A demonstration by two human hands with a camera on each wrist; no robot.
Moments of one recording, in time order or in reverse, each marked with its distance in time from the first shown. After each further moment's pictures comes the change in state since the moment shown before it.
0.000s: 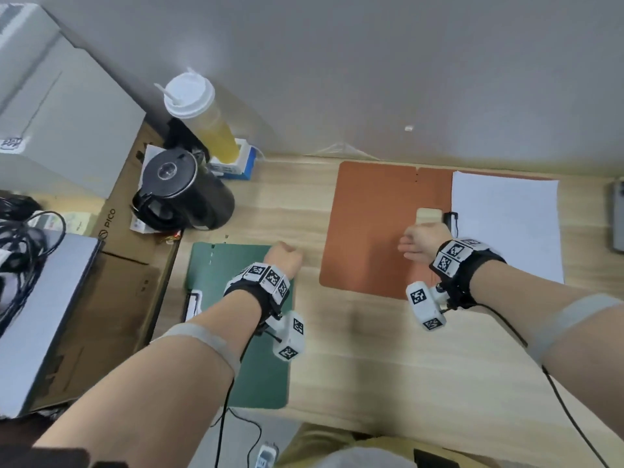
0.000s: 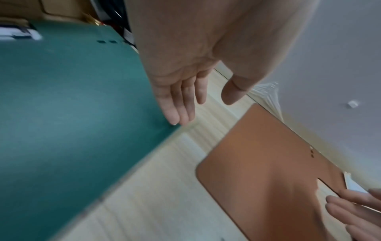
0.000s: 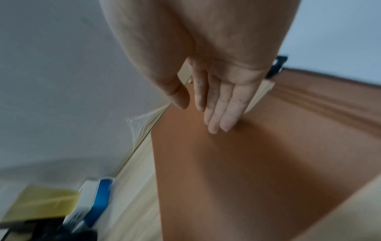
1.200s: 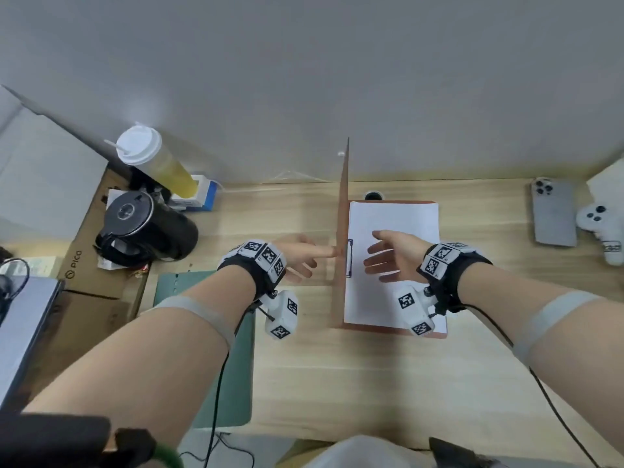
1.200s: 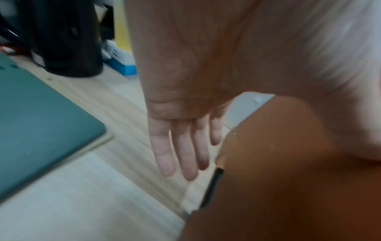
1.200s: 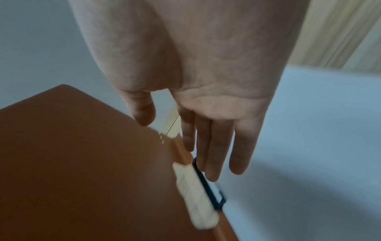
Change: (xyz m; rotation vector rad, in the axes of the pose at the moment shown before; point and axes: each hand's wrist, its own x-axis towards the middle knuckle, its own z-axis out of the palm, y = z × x) left_hand -0.082 0.136 0.033 0.267 -0.507 0.083; right_hand -0.040 0.000 -0.089 0.073 -0.344 0.118
